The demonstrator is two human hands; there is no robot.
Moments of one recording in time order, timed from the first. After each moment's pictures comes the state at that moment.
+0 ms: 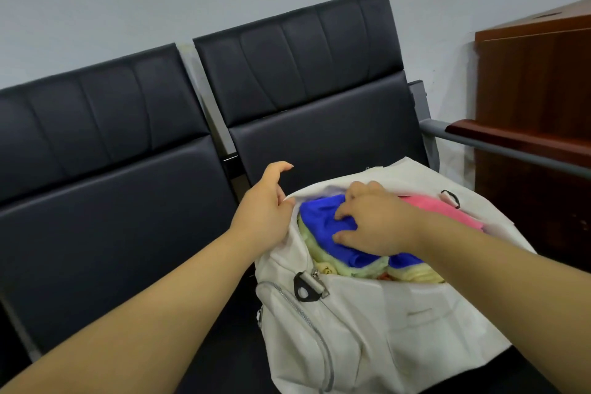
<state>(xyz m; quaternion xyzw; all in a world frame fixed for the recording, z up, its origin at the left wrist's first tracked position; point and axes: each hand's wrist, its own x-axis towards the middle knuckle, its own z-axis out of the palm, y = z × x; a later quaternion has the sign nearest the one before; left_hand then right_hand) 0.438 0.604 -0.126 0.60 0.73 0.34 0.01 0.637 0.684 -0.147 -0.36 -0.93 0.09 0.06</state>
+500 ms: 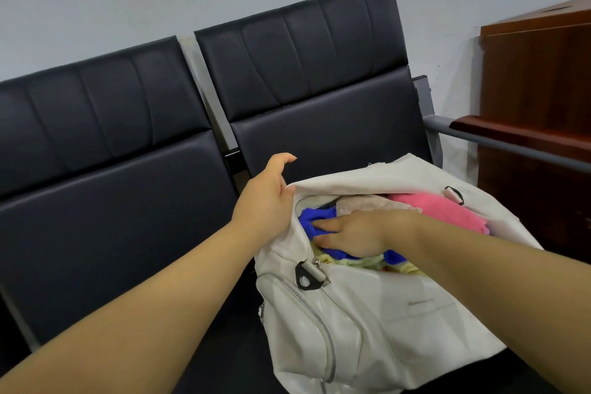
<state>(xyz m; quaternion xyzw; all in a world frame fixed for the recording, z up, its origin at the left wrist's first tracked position) 0.435 0.610 -0.121 0.60 0.73 0.32 -0.02 0.604 0.685 -0.155 -0.32 -0.92 0.19 -0.10</state>
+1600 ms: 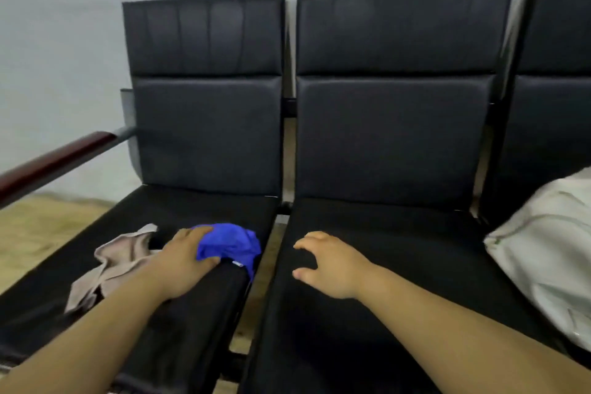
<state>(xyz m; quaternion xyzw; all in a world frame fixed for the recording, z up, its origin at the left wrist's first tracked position) 0.127 0.023 -0.238 0.30 0.93 0.18 0.09 0.318 0.275 -0.225 -0.10 -0.97 0.23 -0.04</state>
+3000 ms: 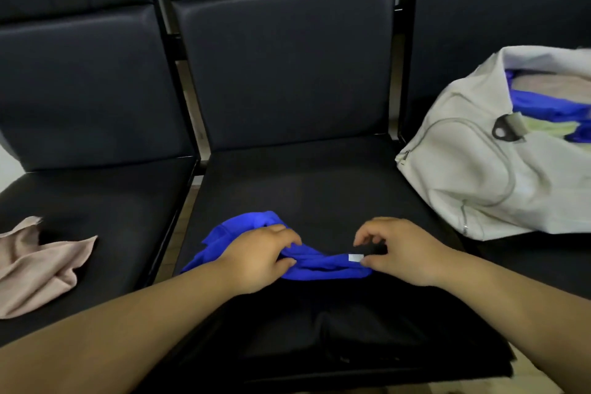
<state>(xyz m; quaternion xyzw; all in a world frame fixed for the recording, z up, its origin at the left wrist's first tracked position) 0.291 0.220 -0.312 0.62 0.77 0.08 0.12 0.524 0.408 -0.293 -0.23 -0.93 0.30 -0.01</state>
